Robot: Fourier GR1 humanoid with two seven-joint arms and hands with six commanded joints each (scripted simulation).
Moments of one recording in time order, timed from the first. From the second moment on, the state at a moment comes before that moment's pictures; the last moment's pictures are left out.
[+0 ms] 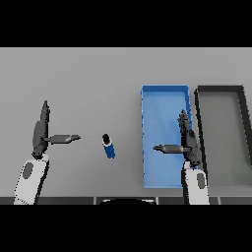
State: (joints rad) left arm -0.11 0.43 -0.16 -1.48 0.24 0.26 0.01; right arm 0.00 0.00 0.00 -1.57 0.00 0.00 0.00
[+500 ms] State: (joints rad) left arm -0.09 0.62 -0.21 -1.47 0.24 -0.04 -0.12; right arm 0.06 -0.14 0.10 -1.66 0.19 0.04 -0.09
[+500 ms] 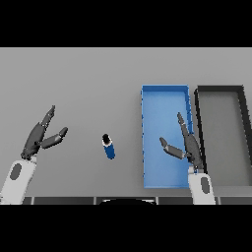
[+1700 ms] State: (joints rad) left arm -0.07 0.49 -0.55 -1.65 0.07 -0.19 -0.02; right arm 0.08 -0.14 0.12 -1.72 0.18 0.06 -0.03
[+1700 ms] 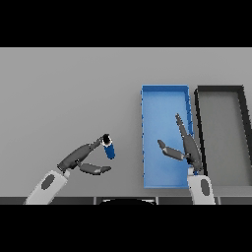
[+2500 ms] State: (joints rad) left arm -0.18 0.24 -0.54 -1.37 0.12 -0.18 -0.11; right arm 0.09 -0.14 0.11 -1.70 0.18 0.06 -0.05
